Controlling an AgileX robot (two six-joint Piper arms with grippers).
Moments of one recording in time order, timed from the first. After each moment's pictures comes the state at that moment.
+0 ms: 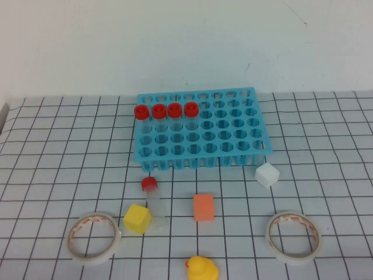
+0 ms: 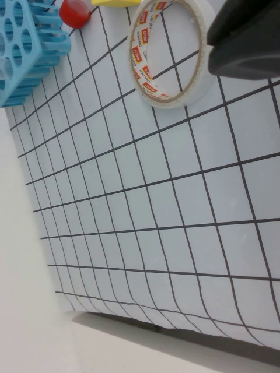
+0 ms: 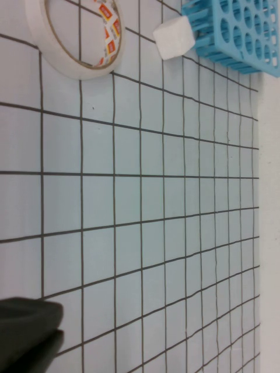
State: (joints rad) right arm 0.01 -0.01 0.02 -0.09 0.40 0.09; left arm -0.07 -0.01 0.02 -0.06 0.35 0.18
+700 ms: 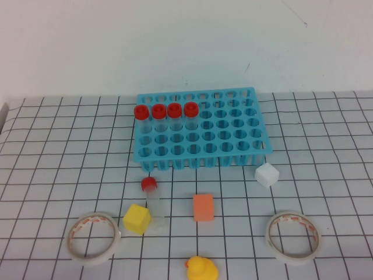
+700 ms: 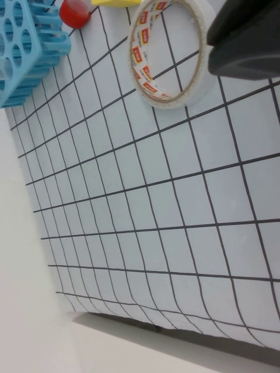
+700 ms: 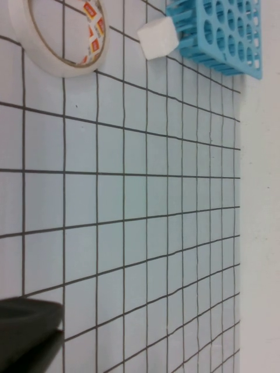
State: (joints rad) right arm 0.01 -0.01 0.02 -0.10 0.35 0.09; left arm -0.07 -0.01 0.02 -0.06 0.35 0.18
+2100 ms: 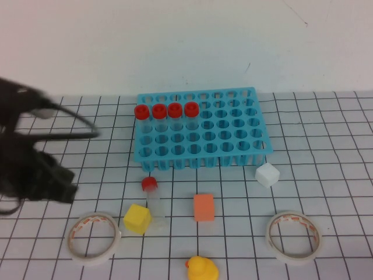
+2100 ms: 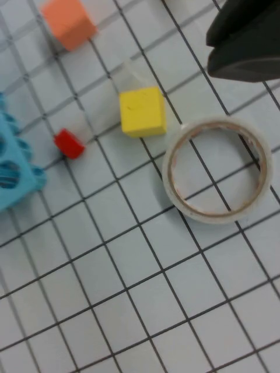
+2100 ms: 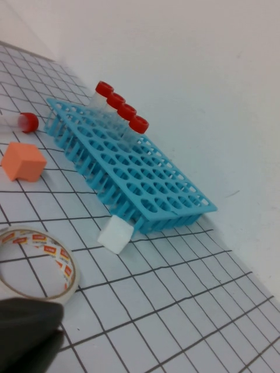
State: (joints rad) right arm 0.01 -0.01 0.03 0.73 0.35 0.11; left arm -0.13 1.13 -0.99 -0.36 0.87 0.43
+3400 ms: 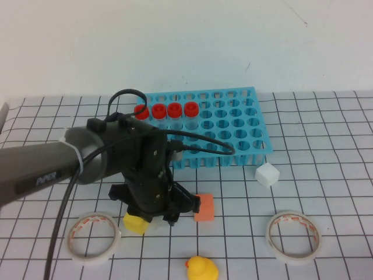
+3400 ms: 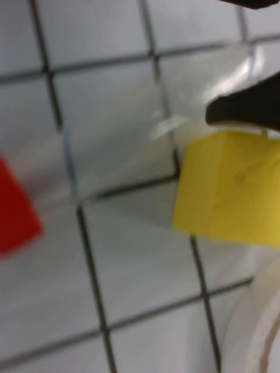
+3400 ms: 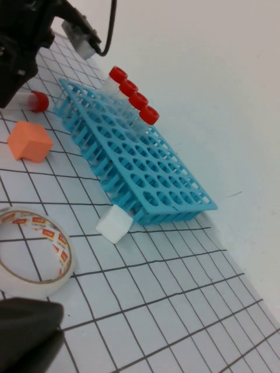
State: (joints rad) right arm 0.01 -0.01 0.03 0.73 0.35 -0.01; left arm -0.54 1.90 -1.30 -0.01 0.82 -0.40
